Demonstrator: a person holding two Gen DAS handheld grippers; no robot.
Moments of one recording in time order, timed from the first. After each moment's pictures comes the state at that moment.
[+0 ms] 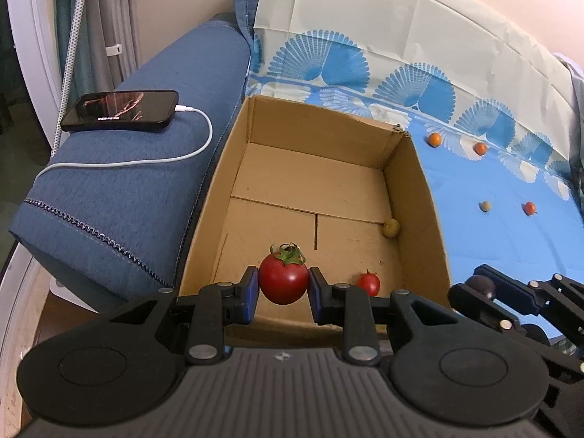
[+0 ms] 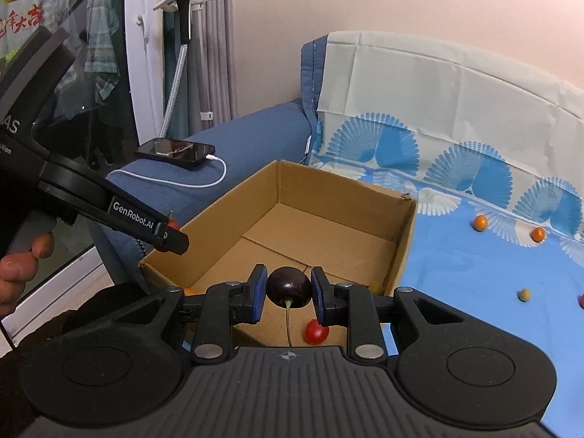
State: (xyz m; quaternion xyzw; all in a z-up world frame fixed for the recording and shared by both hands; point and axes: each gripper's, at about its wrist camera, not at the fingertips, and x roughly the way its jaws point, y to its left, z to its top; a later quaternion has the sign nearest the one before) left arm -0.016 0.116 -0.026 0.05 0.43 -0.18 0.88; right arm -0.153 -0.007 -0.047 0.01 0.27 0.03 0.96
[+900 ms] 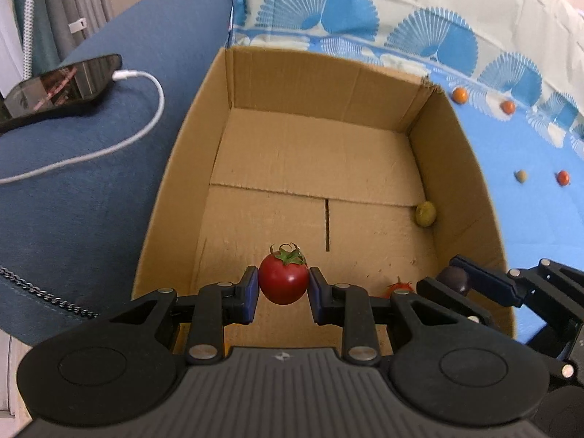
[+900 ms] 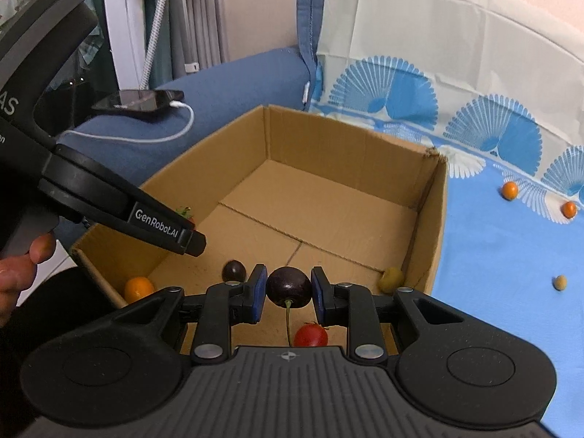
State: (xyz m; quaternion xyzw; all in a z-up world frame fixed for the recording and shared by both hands) left arm 0.063 0.066 -0.099 0.10 0.49 -0.17 0.85; right arm -0.058 -0.019 -0.111 0.02 0.34 0.03 0.94
